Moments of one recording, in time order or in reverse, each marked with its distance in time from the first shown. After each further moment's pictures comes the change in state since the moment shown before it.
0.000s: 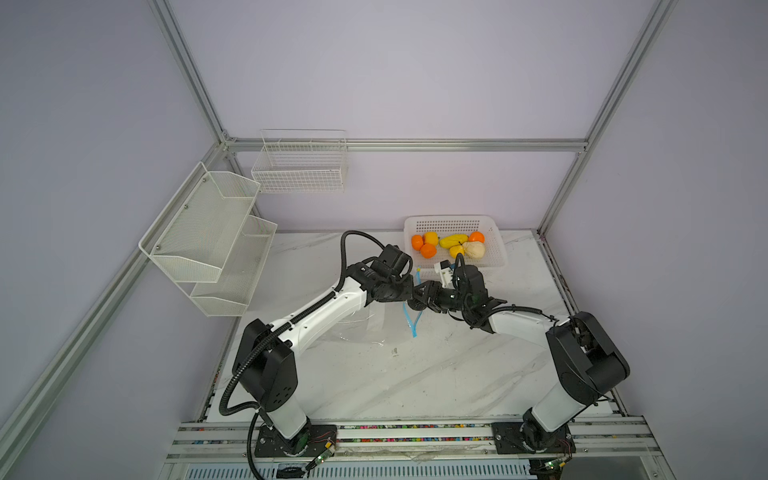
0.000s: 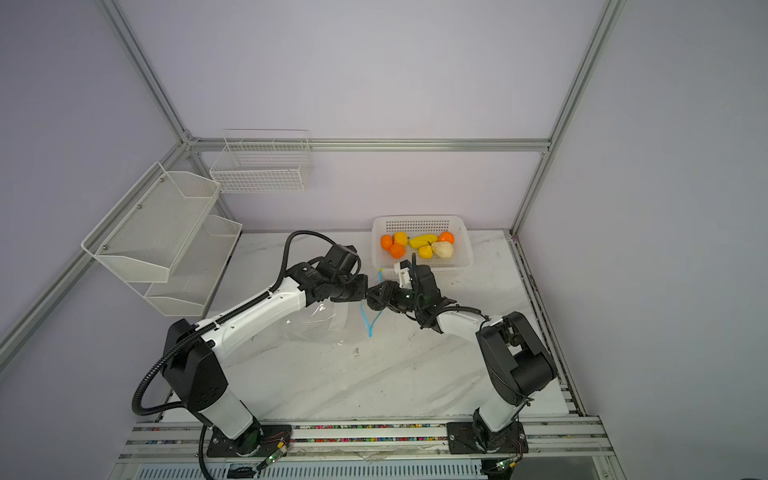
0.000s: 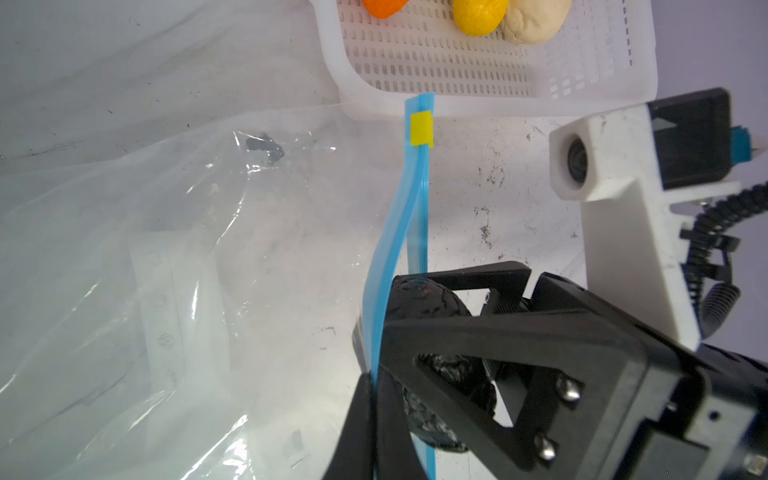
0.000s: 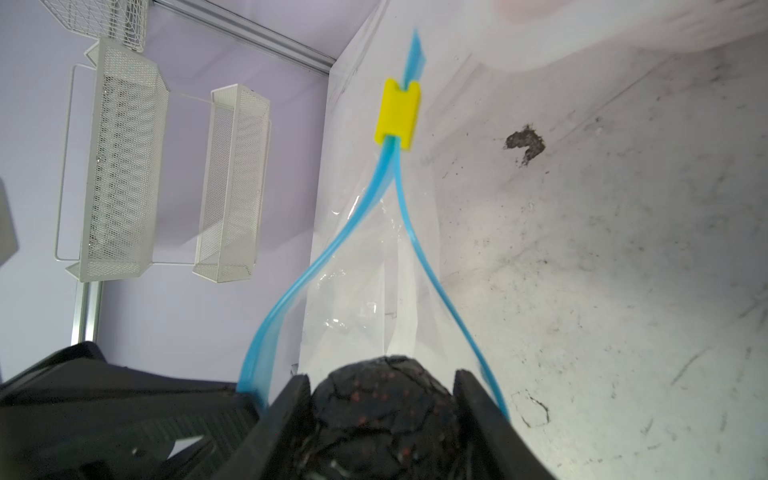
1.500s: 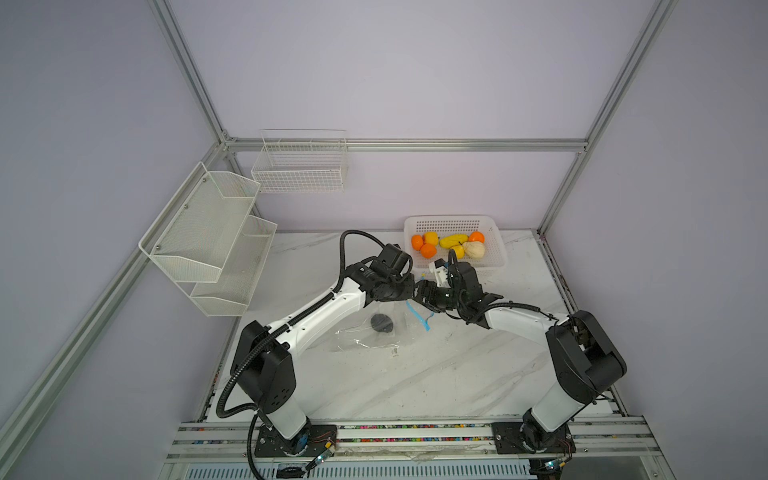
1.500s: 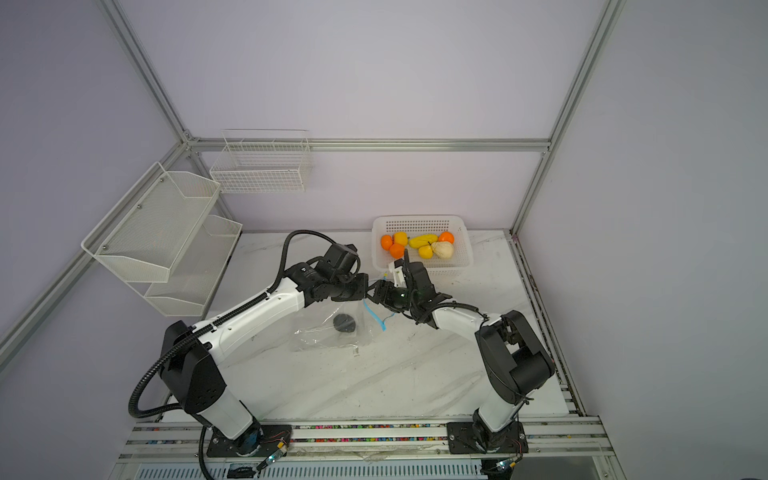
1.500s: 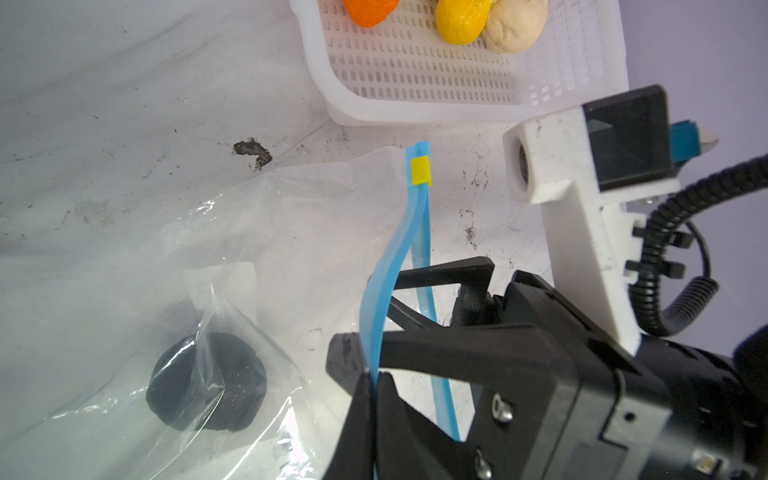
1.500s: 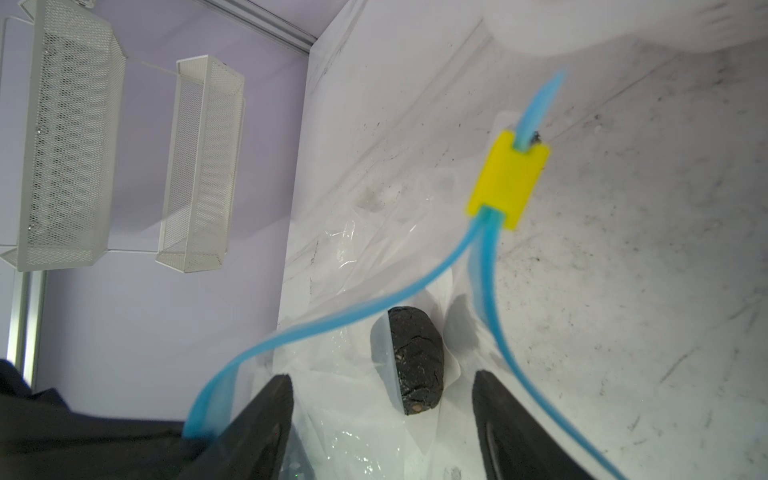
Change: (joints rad) left arm -0.005 -0.012 0.000 0.015 0.012 -0.008; right arm 0.028 0.002 0.069 -0.158 0.050 -0.092
